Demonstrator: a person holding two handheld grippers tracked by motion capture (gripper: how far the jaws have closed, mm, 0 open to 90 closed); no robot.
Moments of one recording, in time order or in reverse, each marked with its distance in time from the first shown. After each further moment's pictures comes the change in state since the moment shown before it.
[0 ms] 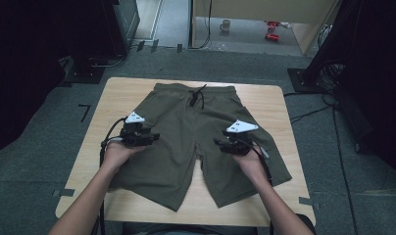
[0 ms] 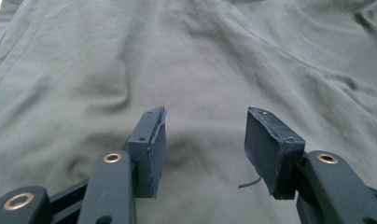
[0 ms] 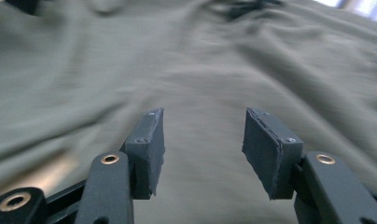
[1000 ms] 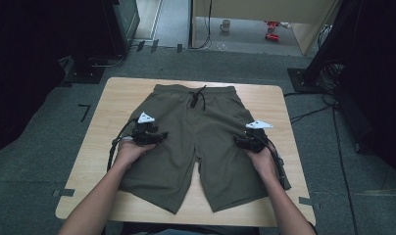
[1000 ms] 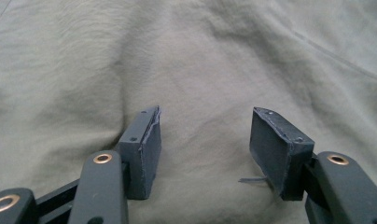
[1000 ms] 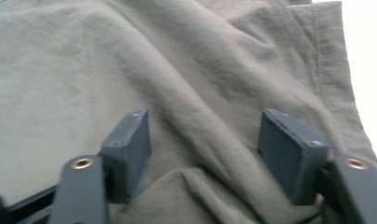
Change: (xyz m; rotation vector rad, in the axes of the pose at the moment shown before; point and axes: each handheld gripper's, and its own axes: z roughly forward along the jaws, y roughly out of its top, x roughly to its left) left arm 0.001 -0.017 0.048 -0.047 0.028 -0.033; right arm -0.061 -0.048 0.012 0.081 -0.214 0.181
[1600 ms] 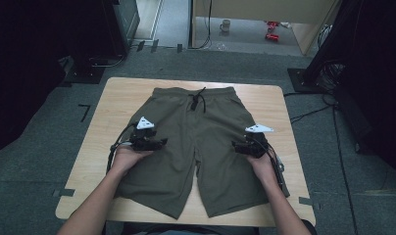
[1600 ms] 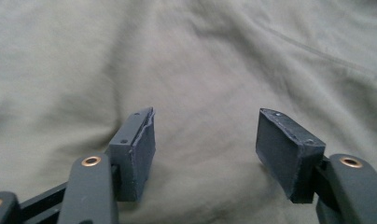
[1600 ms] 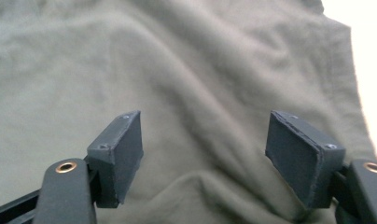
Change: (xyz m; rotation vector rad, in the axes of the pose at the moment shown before) left arm -0.012 0.004 -0.027 0.045 -0.012 0.072; right arm 0.015 0.001 -0.023 0.009 0.016 0.022
